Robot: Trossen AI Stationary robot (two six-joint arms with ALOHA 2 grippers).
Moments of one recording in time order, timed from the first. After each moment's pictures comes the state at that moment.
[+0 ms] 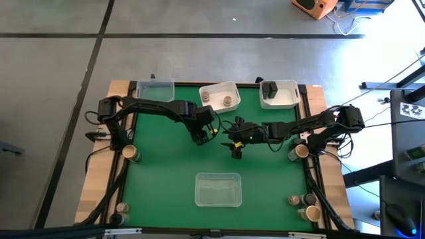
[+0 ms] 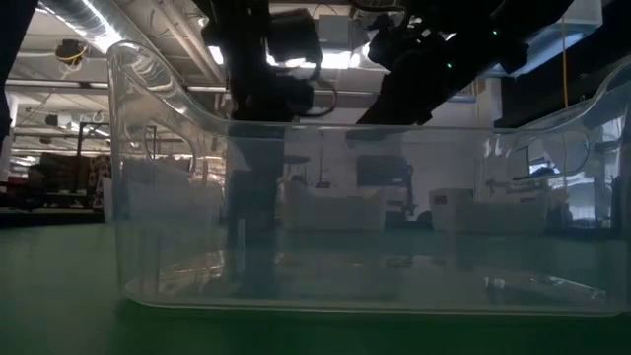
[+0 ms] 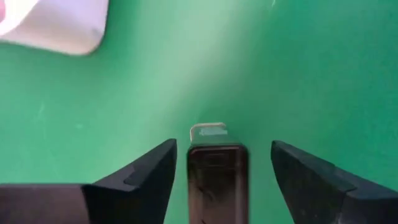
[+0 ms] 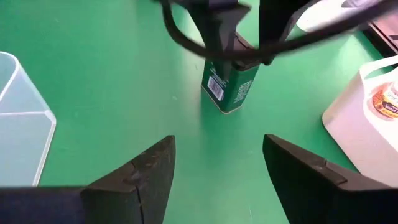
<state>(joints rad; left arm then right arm) 0.16 1.78 1.31 -0.78 -0.06 -0.25 0.05 1.53 0.82 0.13 0.15 0.00</state>
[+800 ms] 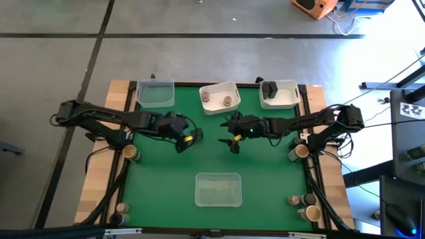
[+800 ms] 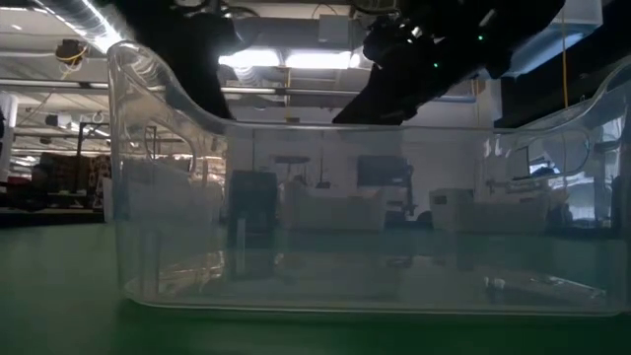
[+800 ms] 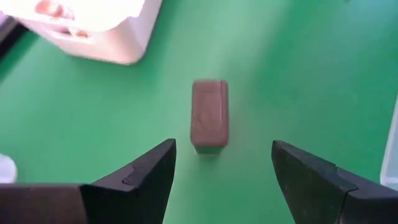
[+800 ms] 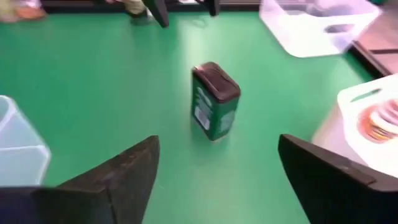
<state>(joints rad) -0.04 1.26 0.88 -0.56 -0.32 -0.40 -0.04 1.53 0.82 0.23 0.05 -0.01</state>
